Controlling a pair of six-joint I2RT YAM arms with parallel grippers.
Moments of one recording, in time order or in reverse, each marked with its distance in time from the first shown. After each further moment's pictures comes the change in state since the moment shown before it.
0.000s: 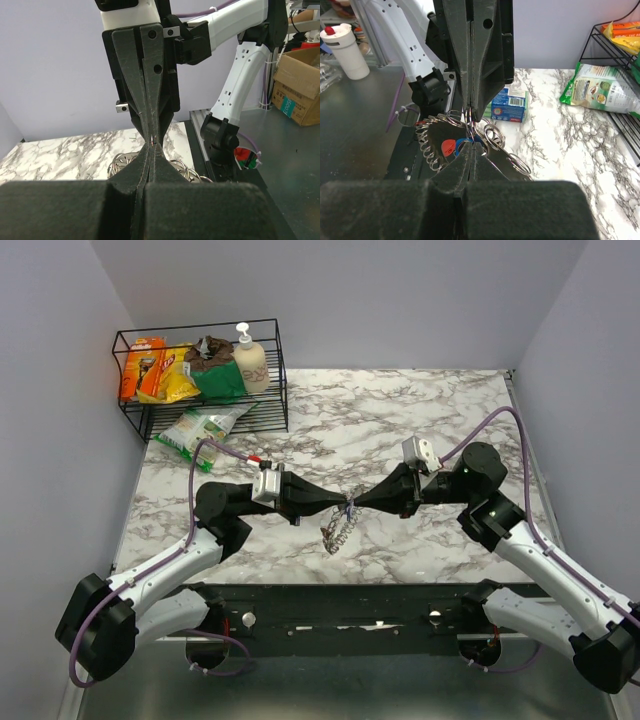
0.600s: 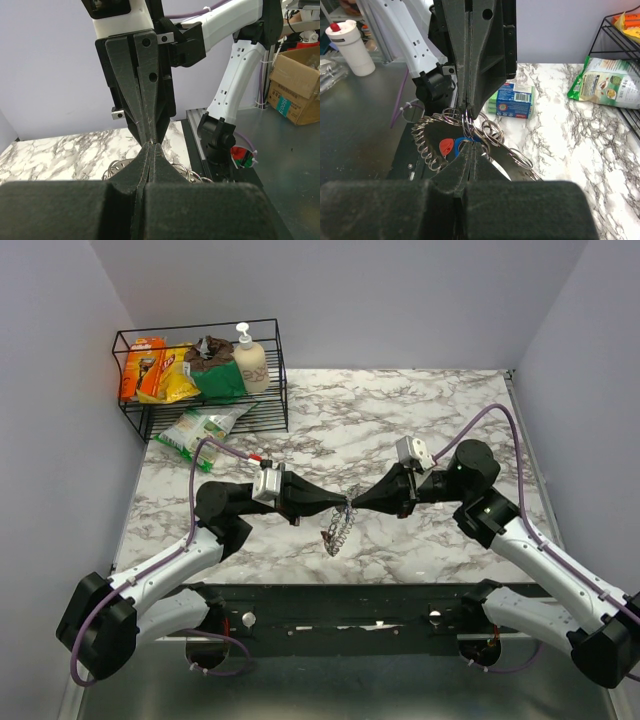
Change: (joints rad) left arm 0.004 0.008 0.002 0.008 0.015 -0.019; right arm 0.000 0.034 0.000 0.001 -0.015 -0.001
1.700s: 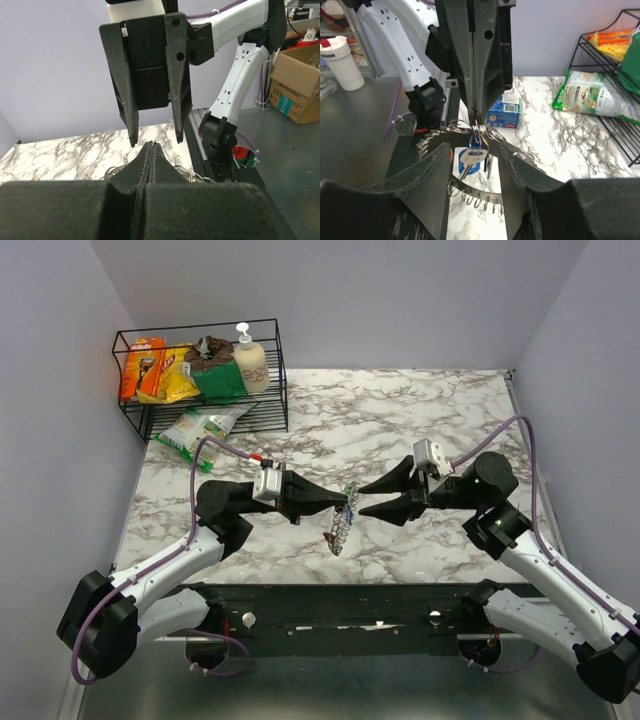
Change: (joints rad) left arm 0.000 0.011 0.009 0.006 0.007 0.009; right arm 0.000 -0.096 -0.044 0.054 0.068 0.055
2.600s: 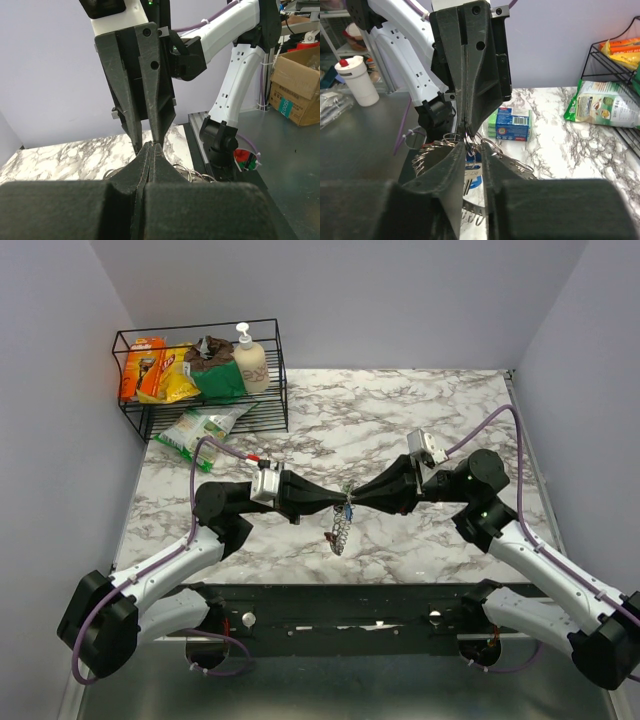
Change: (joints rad) left arm 0.001 0.000 0.000 0.030 0.000 -0.009; right arm 0.000 0.087 -0.019 0.225 -0.020 0.163
